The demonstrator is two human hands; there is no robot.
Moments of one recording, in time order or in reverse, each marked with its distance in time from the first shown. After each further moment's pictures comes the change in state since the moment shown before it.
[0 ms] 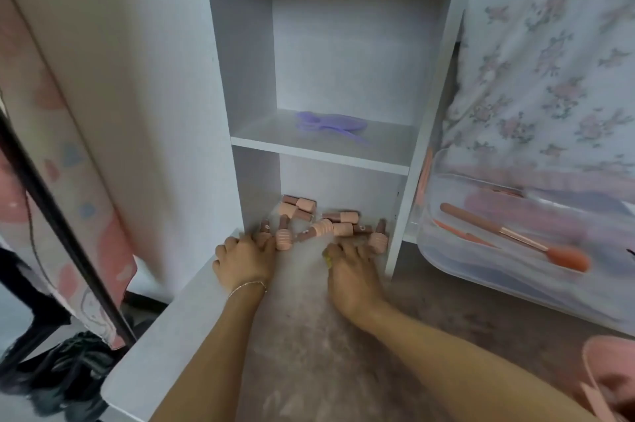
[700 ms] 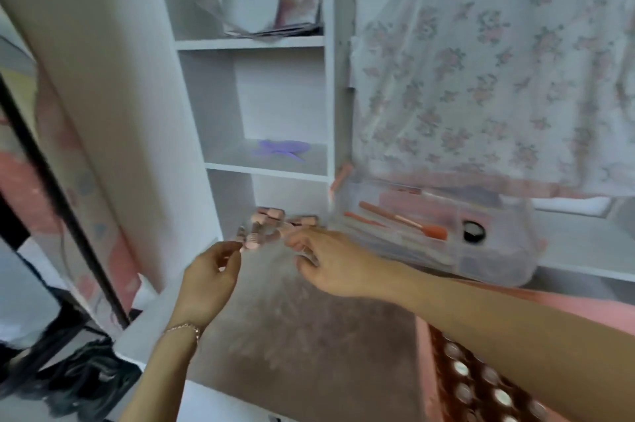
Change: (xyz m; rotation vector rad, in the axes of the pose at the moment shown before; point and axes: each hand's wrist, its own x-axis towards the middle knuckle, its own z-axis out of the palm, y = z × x) left_hand -0.155 0.027 -0.116 -0.451 -0.094 0.283; right_hand -0.110 0.020 -0.160 0.258 -0.078 -0.341
